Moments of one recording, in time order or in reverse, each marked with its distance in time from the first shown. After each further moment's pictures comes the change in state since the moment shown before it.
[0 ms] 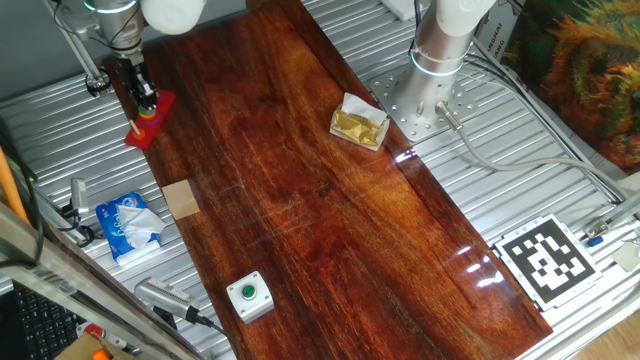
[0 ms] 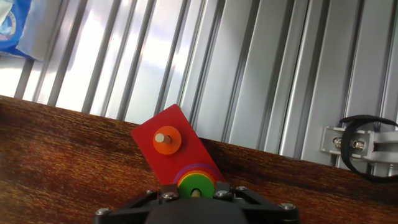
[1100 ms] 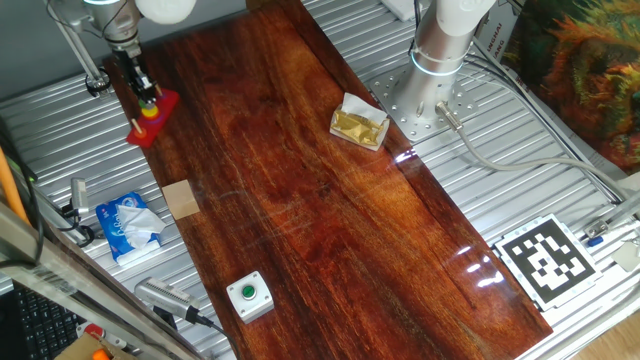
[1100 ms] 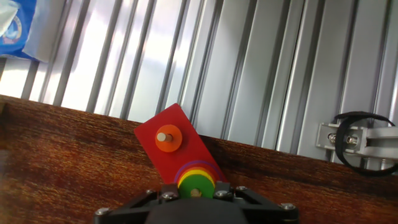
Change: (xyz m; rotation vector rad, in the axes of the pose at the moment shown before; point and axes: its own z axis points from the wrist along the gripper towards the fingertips) arm 0.011 0.004 -0.025 -0.006 0.042 0.027
